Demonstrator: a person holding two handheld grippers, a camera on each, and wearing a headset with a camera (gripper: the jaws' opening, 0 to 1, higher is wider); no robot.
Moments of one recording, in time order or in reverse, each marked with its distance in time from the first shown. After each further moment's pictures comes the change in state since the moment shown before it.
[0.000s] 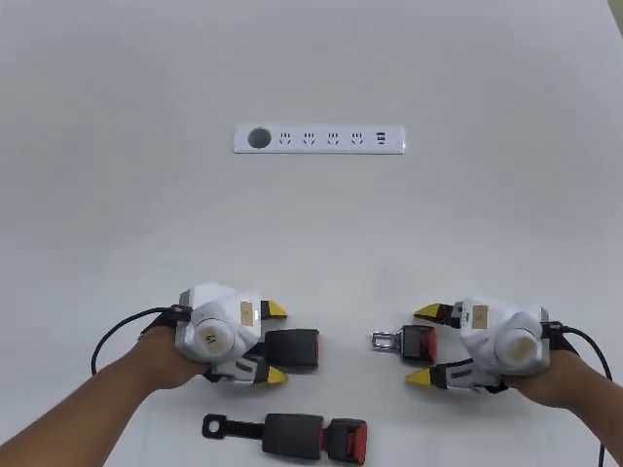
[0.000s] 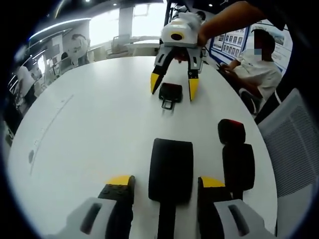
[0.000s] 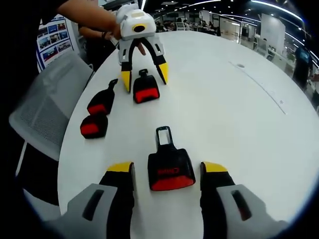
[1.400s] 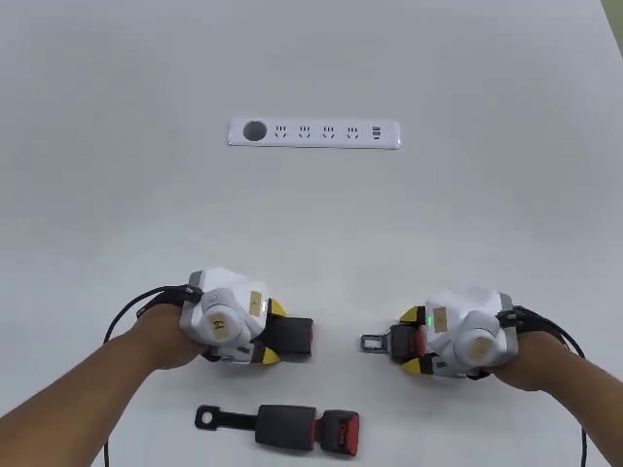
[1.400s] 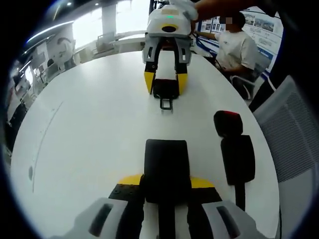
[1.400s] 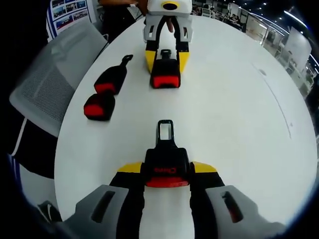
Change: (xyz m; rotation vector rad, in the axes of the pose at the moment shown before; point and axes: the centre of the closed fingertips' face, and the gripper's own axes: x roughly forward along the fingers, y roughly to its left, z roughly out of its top) left arm -0.001 0.001 0.002 0.102 0.069 -0.056; right arm 0.002 0.006 0.004 -0.197 0.194 0.046
